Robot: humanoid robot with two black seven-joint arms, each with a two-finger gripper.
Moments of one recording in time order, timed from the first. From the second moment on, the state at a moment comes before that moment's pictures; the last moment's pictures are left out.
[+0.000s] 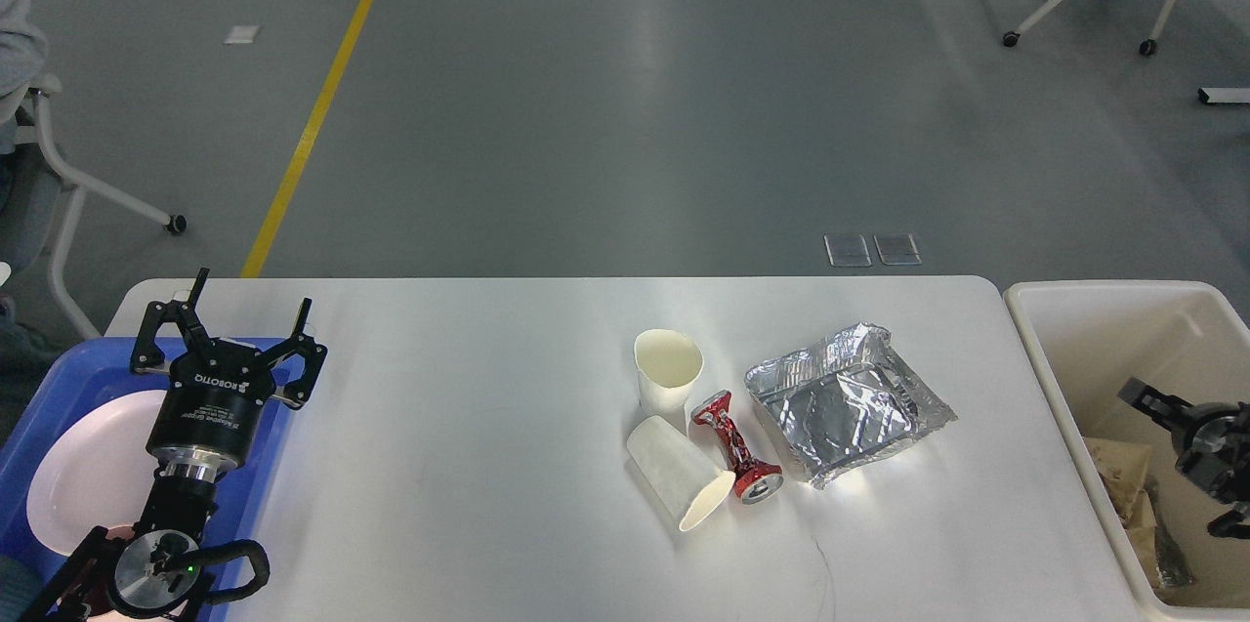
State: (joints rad) left arm -0.13 0.18 -1.43 -0.95 0.15 -0.58 -0.22; right arm 0.88 -0.52 -0.92 0.39 -0.14 -0.01 -0.01
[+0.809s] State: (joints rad) left arm -0.13 0.18 -1.43 -0.95 0.15 -0.58 -0.22; right arm 2.09 -0.47 -1.18 1.12 -0.37 0.96 -0.03
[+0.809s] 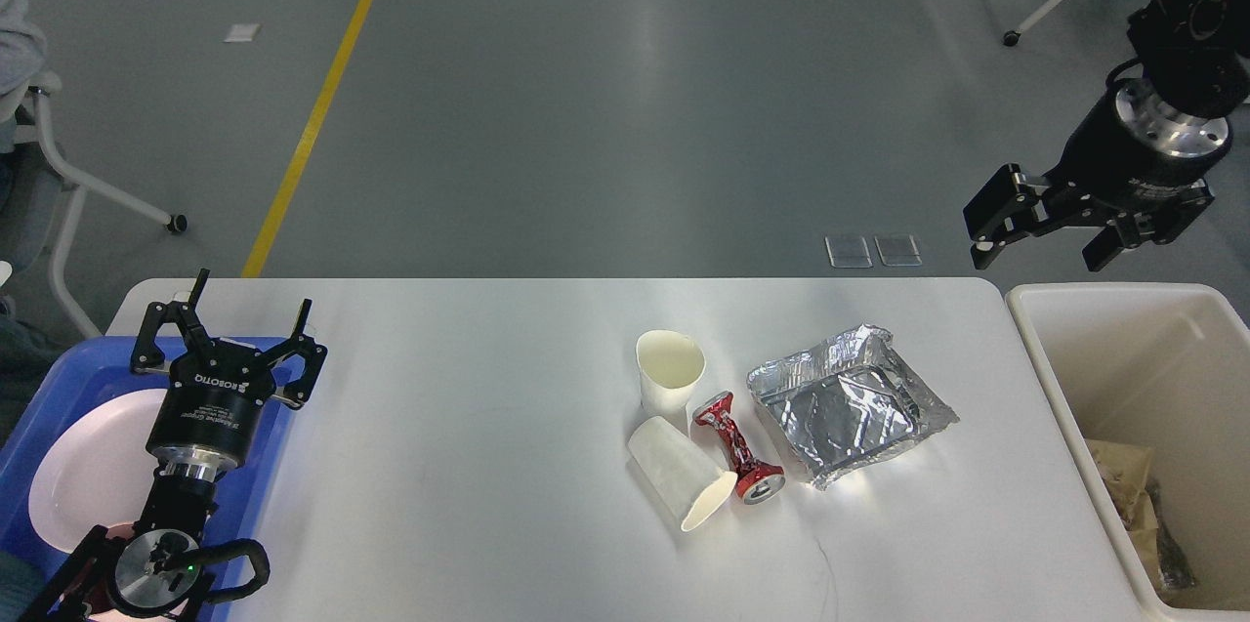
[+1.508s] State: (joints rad) left arm -0.13 0.18 -1.43 -0.95 0.15 -0.58 -0.22; right arm 2.51 -0.39 -1.22 1.62 -0.15 0.88 -0.09
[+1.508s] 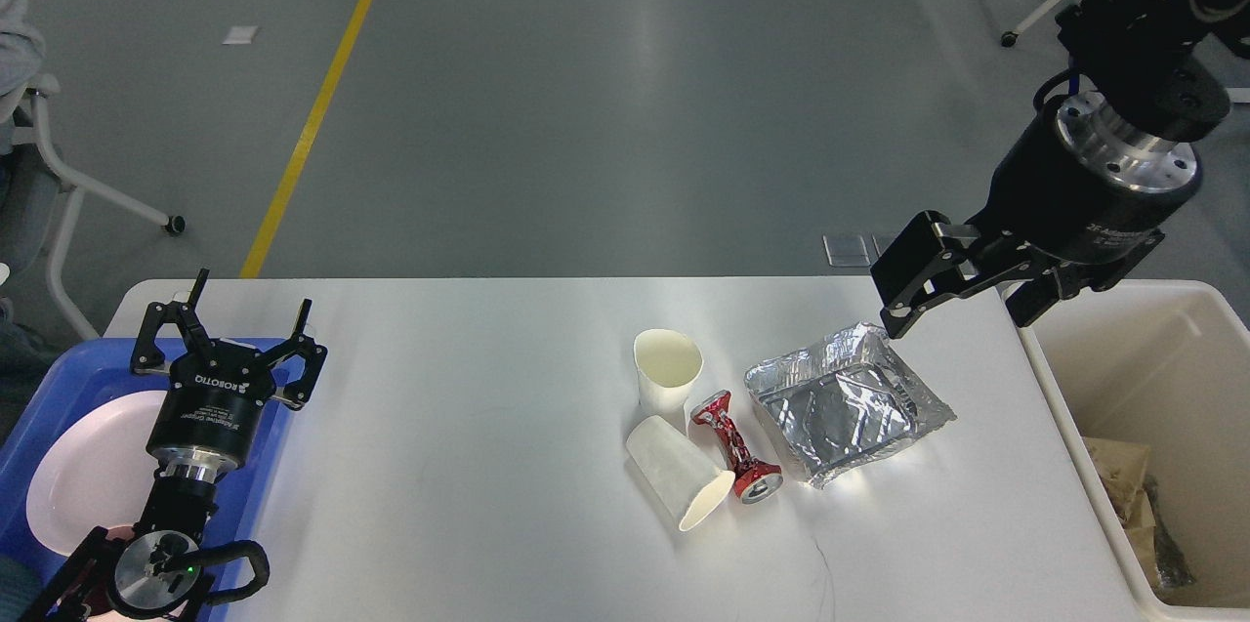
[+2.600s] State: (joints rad) left arm -0.13 0.18 -1.43 -0.95 0.15 -0.58 -0.22; right arm 1.64 -0.29 -1.17 1.05 -0.07 0.59 -0.07
